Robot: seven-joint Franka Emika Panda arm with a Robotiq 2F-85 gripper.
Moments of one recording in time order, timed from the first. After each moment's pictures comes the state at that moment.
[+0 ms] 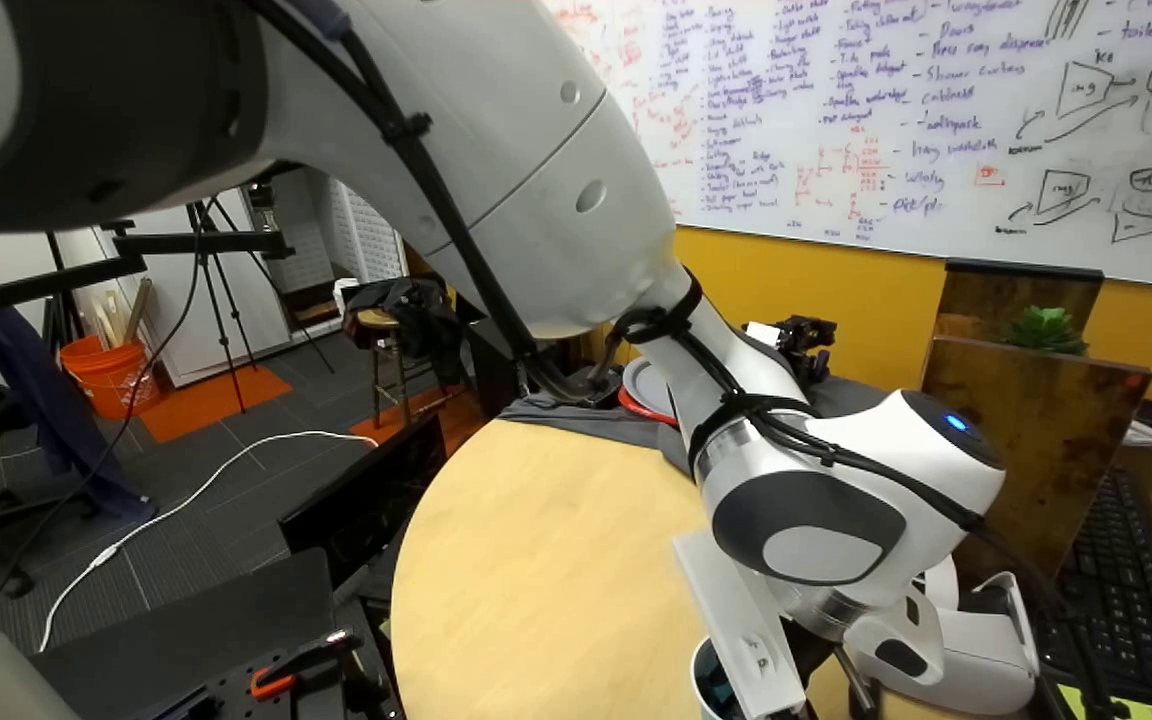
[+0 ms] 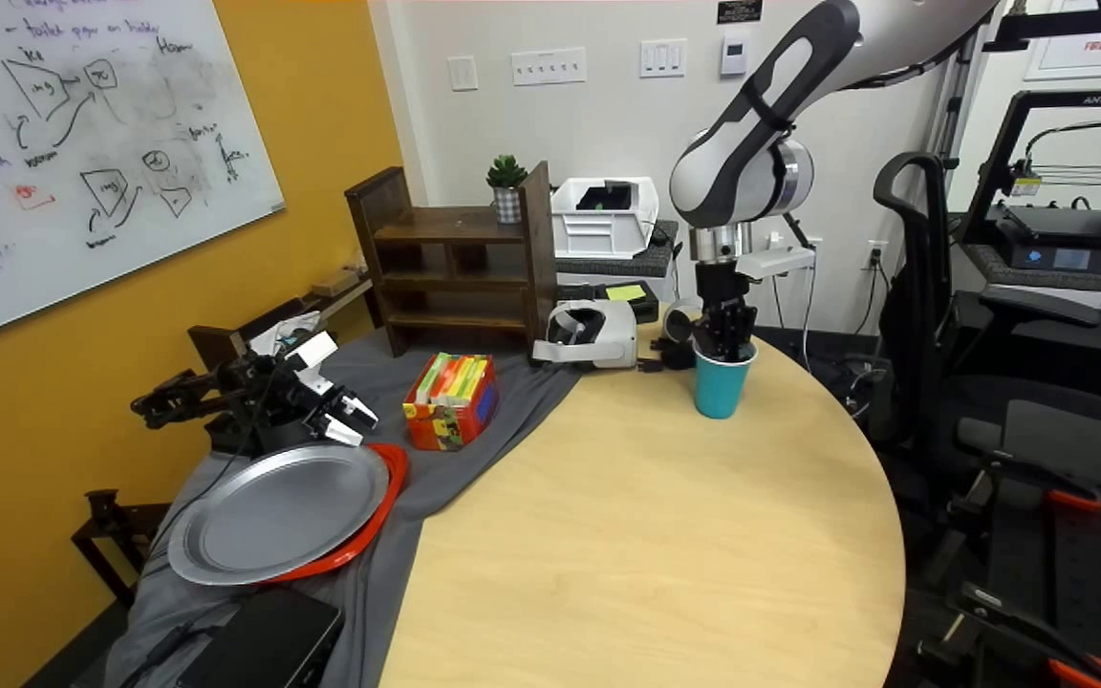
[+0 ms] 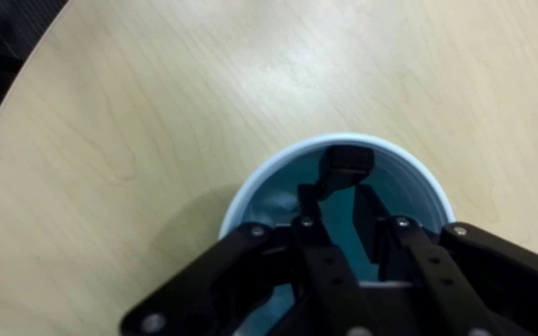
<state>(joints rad) -0.30 0.68 -0.04 -1.86 0.19 2.21 -0.25</state>
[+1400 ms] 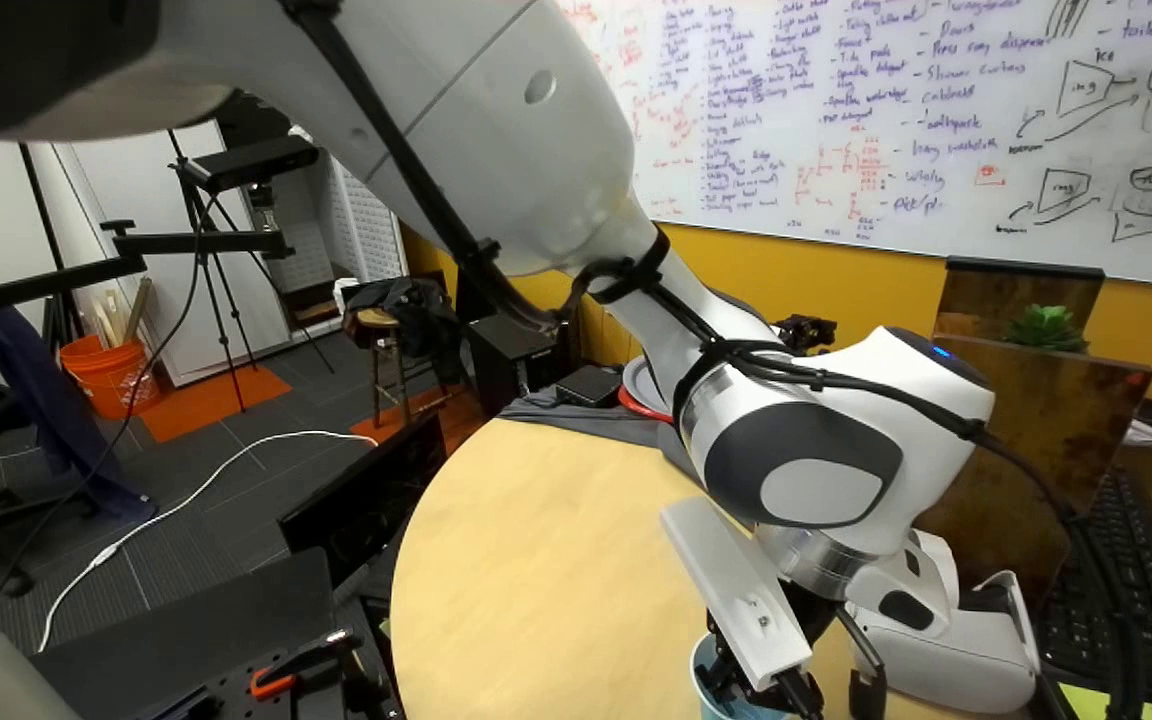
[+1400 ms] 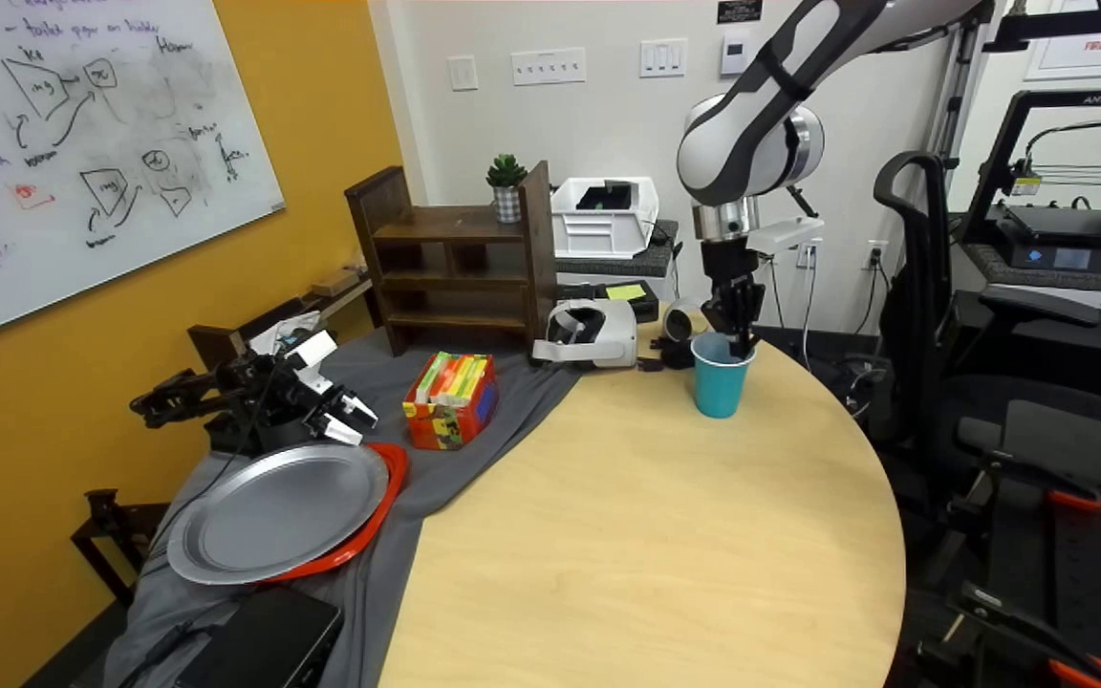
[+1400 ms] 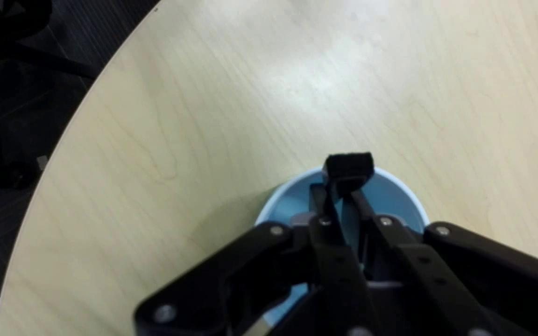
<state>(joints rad) -0.27 0.57 -0.06 -1.91 0.10 2.17 -0.23</state>
